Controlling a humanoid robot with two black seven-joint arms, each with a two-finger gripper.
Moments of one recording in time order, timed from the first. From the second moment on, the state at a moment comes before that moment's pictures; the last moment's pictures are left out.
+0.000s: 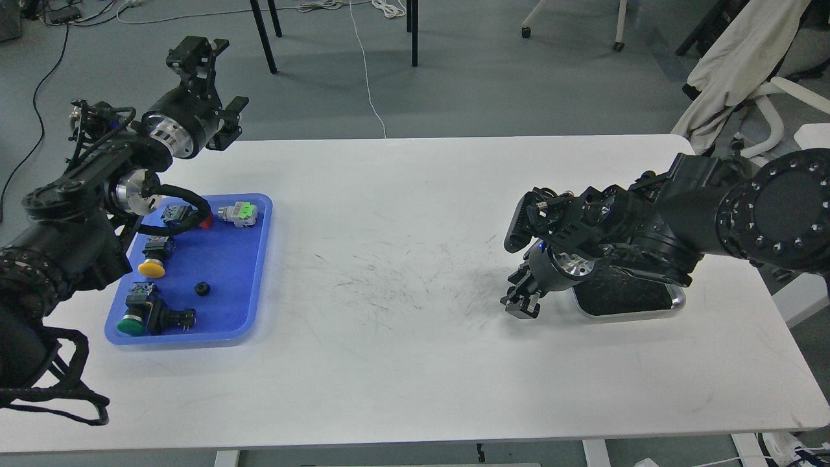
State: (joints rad) left arm -1.02 0.25 -0.51 -0.31 0.22 -0.35 -0.27; right arm 1.48 -0.04 -1.10 0.85 -1.24 0.07 0.49
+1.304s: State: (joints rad) left arm -1.01 0.27 -0.51 -0.31 0.23 -0.35 -0.27; right arm 1.54 -0.27 -0.99 0.78 -1.22 0.07 0.49
